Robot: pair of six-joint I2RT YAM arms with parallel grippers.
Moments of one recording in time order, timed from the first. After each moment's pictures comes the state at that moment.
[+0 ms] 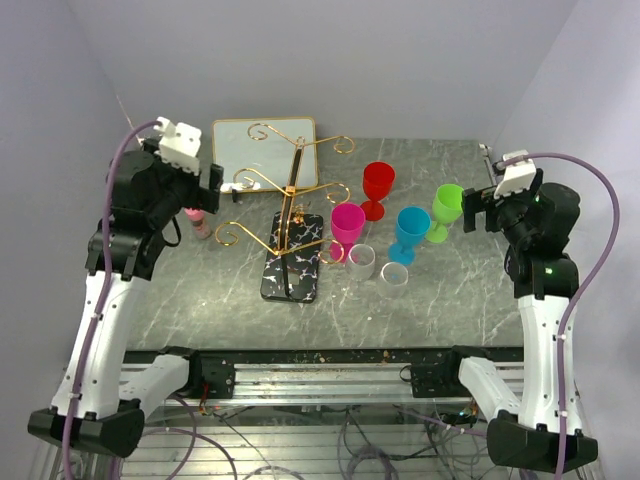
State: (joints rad) left arm -0.12 0.97 1.28 -0.53 0.12 0.21; right arm -0.14 0.86 1.12 -0.54 -0.20 -0.35
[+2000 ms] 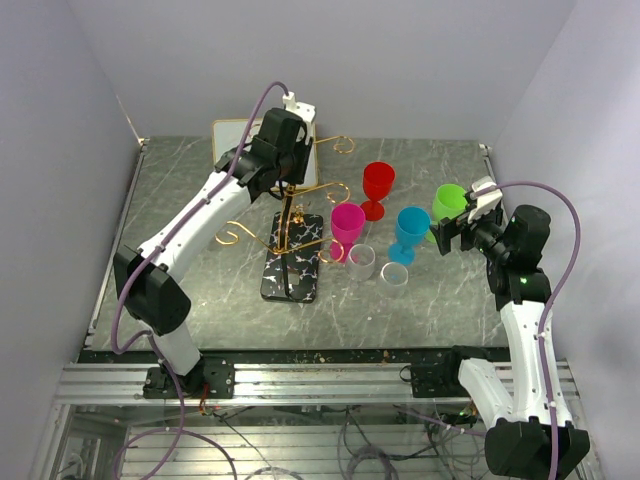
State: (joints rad) left arm -0.60 1.71 1.77 -0.65 -0.19 -0.10; right arm -0.14 0.80 0.81 -0.31 -0.53 -0.38
